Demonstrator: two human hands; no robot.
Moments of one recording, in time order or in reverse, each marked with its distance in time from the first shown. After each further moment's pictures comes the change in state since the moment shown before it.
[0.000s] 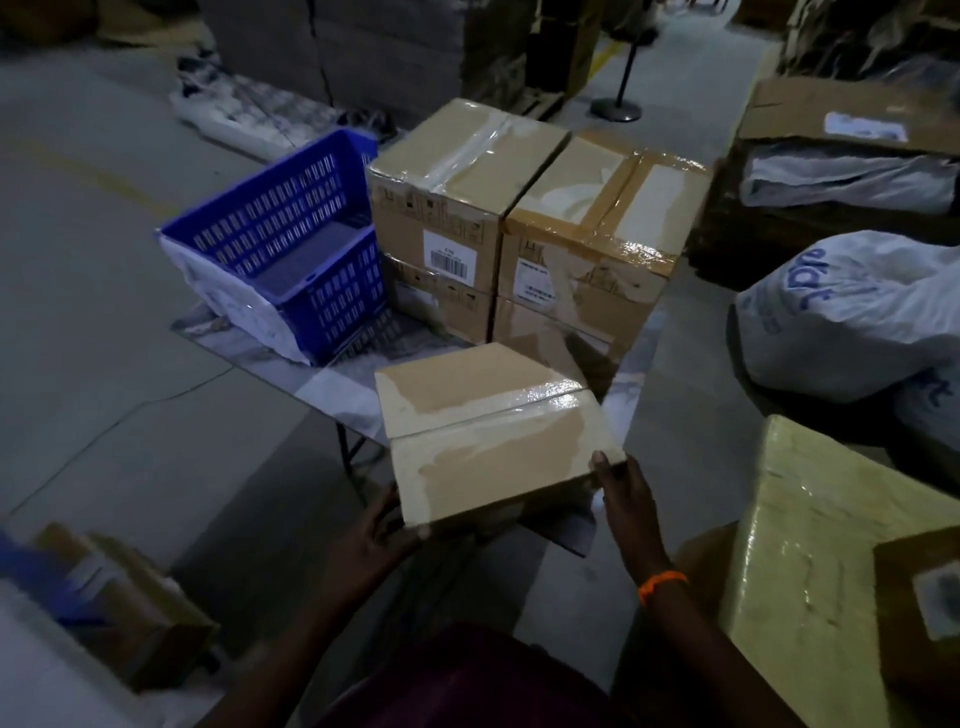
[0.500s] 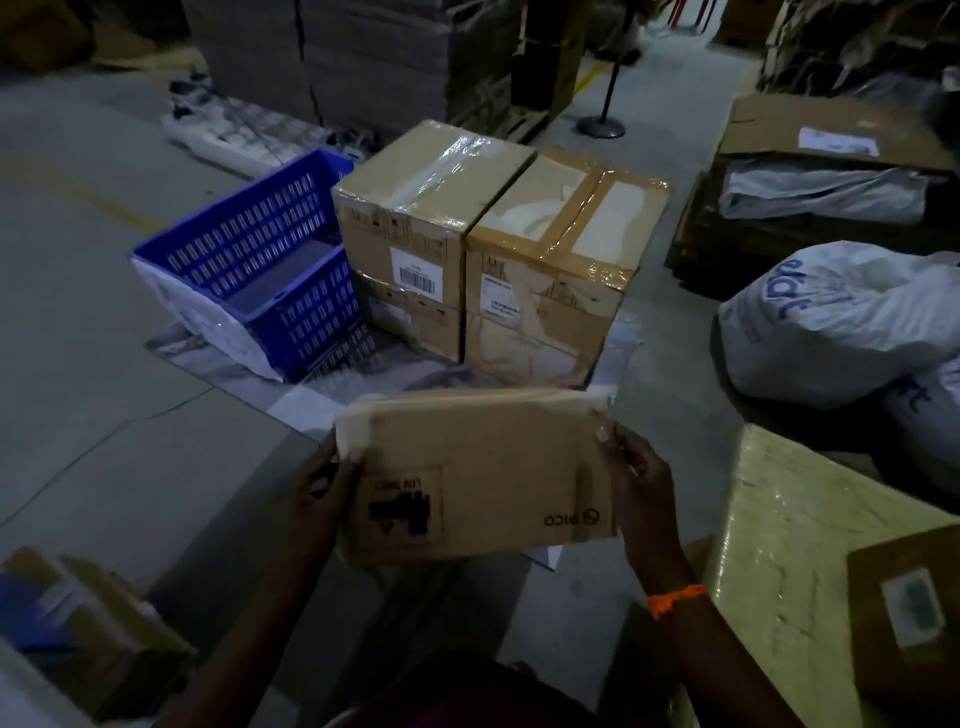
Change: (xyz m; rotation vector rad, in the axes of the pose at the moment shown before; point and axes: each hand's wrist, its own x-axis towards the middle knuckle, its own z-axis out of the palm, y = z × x) left_hand 0.004 0.107 0.015 0.051 0.487 0.170; right_hand -0.002 -0.064 -0.045 0.085 0.083 -0.211
